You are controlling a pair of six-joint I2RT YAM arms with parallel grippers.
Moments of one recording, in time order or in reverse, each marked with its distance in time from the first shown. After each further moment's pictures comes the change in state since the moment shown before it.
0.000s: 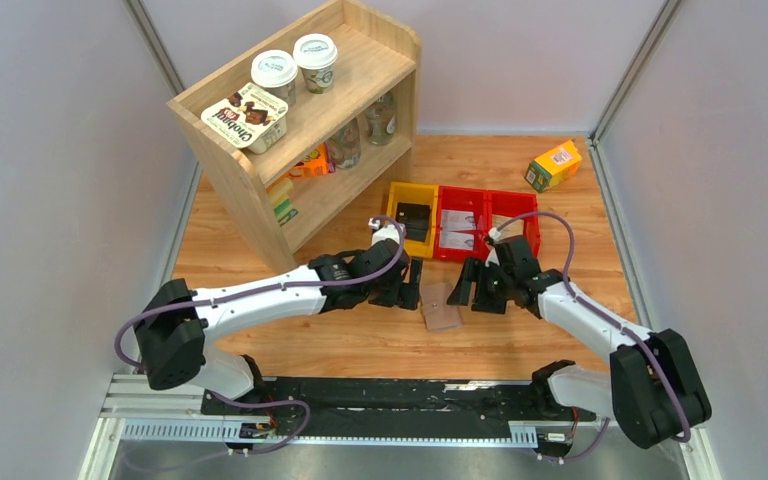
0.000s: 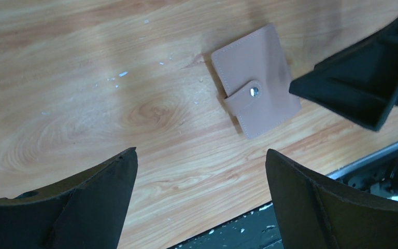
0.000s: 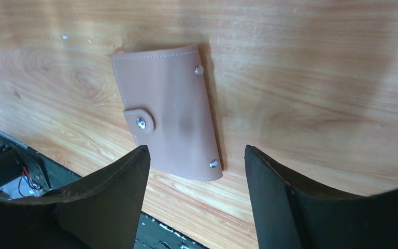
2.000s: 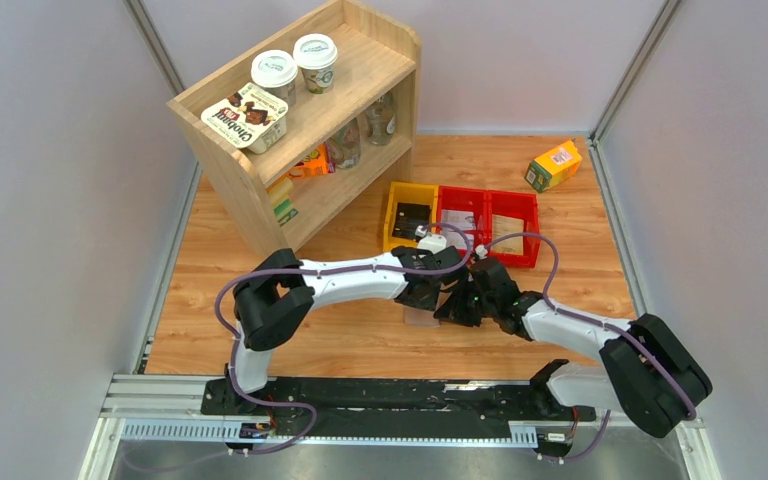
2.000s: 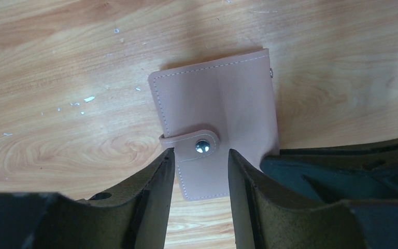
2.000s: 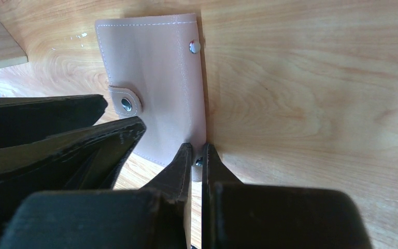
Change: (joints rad) left arm -0.076 0.497 0.400 -0.253 -0.141 -0.100; right arm 0.239 0.035 -0.166 0.327 0.112 0.352
